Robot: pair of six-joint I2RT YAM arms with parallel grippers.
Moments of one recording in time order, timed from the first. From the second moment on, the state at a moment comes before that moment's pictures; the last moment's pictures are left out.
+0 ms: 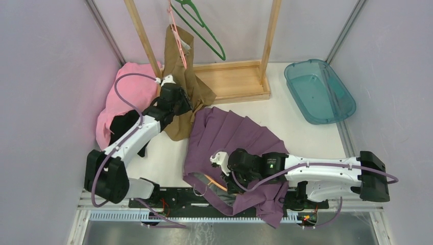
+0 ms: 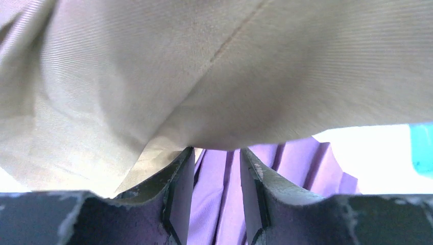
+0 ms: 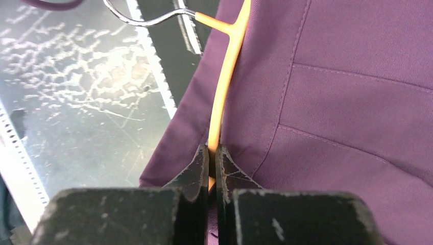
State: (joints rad) left arm -0.37 1.38 0.99 -0.26 -0.16 -0.63; right arm 1.35 1.22 0.82 -0.50 -0.20 0.32
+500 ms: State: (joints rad) left arm -0.37 1.19 1.00 -0.38 -0.18 -0.63; right arm 1.18 1.05 0.90 -0.49 -0.44 0.47
